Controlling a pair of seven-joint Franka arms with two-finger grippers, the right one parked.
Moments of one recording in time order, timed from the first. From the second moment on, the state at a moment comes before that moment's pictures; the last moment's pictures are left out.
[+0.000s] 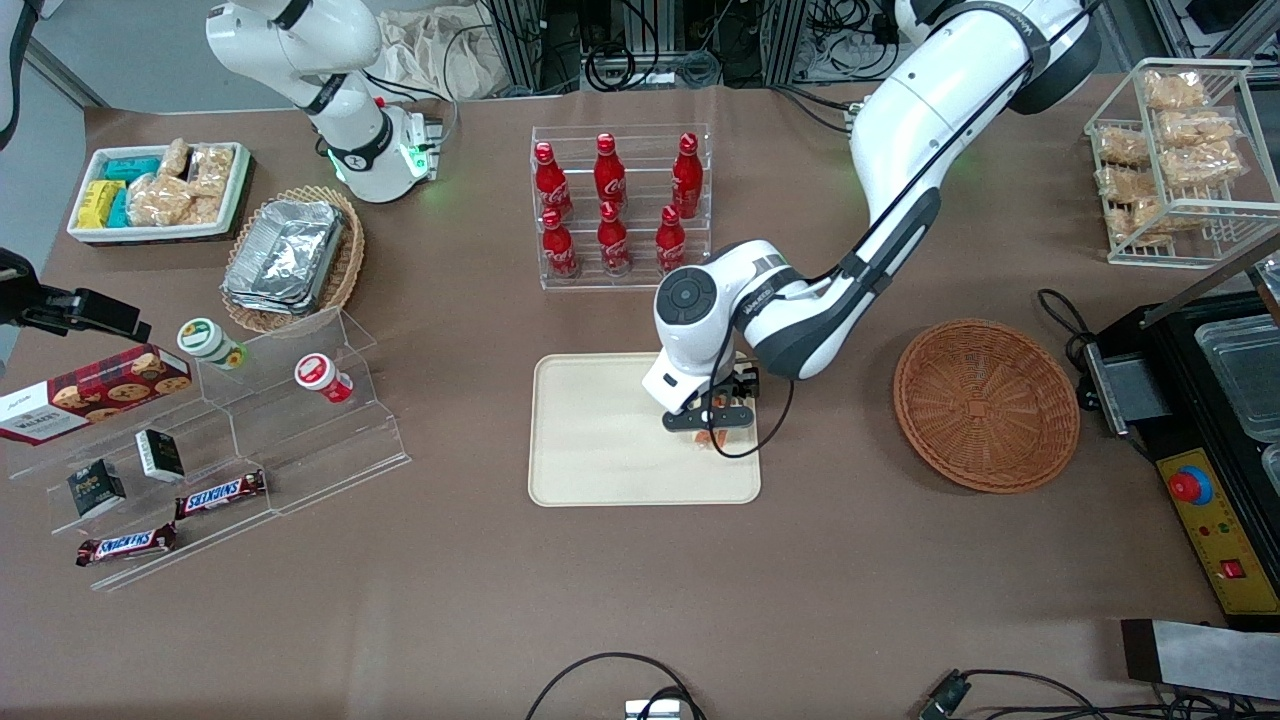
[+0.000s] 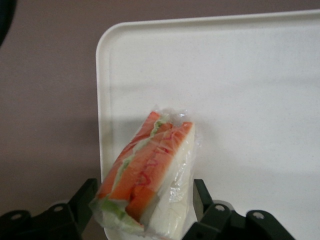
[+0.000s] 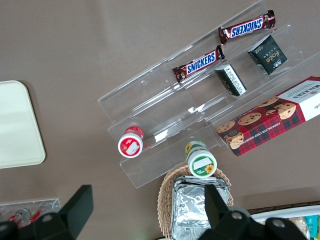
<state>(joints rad) -0.27 0.73 -0.54 -1.58 0.57 2.08 -1.03</state>
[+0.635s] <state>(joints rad) -0.19 0.61 -0.54 -1.56 0.54 1.96 -1.08</state>
